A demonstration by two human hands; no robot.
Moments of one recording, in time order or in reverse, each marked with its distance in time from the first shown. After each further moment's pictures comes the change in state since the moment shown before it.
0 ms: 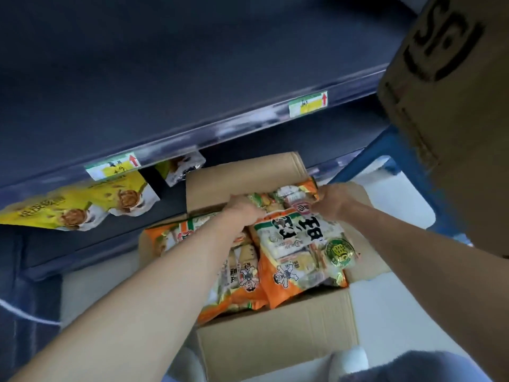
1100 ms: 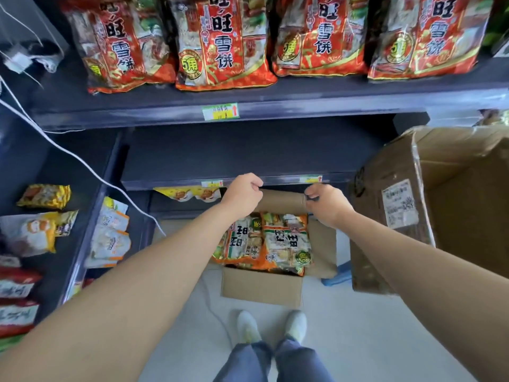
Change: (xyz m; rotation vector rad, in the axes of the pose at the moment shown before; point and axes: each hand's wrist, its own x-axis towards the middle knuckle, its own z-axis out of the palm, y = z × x) left_hand -0.397 0.111 -0.166 -0.192 0.377 0.277; right_hand -0.294 -0.066 -0.302 0.161 -0.029 -0.349
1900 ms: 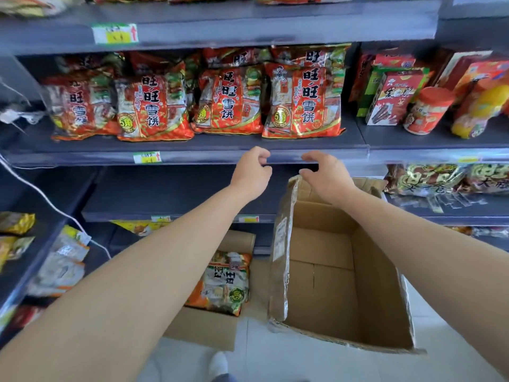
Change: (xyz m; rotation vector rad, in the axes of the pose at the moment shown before) left_hand -0.022 0.291 0.134 -0.161 0.313 0.219; right_hand -0.043 0.137 -0.263 0.075 0.345 -0.349
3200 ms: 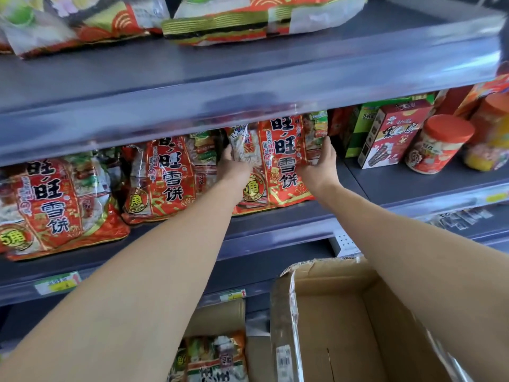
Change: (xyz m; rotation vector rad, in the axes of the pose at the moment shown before) left_hand 0.306 0.027 0.061 -0.378 -0.005 -0.271; right_hand 0.275 0.063 -0.004 0.486 0.320 0.373
